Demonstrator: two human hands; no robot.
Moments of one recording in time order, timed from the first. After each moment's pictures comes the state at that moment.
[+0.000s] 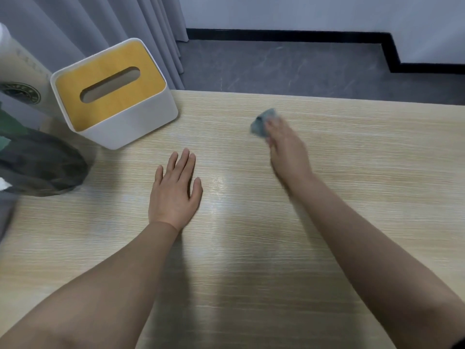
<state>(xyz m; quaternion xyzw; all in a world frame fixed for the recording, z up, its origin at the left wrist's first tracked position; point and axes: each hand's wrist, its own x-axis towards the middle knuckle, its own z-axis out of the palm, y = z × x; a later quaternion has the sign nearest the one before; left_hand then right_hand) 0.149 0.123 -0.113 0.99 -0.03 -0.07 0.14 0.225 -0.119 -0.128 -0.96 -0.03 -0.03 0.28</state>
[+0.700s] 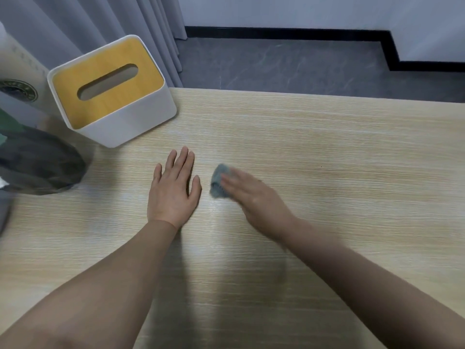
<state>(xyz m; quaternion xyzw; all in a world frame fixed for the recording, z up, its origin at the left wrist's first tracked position) 0.149 0.124 -0.113 0.99 -0.03 -0.07 0.14 0.135 -0.081 -0.131 -0.91 -0.31 -0.02 0.27</state>
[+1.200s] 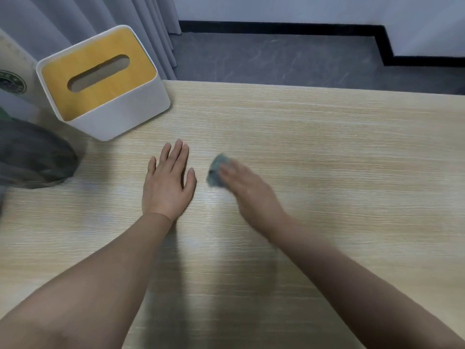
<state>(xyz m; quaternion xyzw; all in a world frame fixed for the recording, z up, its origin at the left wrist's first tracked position) 0.148 0.124 -0.115 0.99 -0.03 -0.07 0.14 0.125 -0.072 -0.135 -0.94 -0.21 -0.04 0.27</state>
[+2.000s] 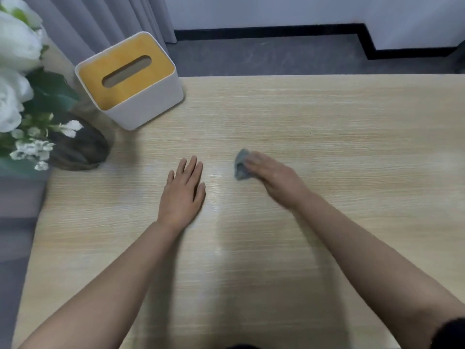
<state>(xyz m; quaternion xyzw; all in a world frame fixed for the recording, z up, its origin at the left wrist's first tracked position) 0.081 0.152 -0.104 0.97 -0.12 -0.12 0.16 0.092 -0.110 -0.125 -0.94 -0.22 0.03 0.27</state>
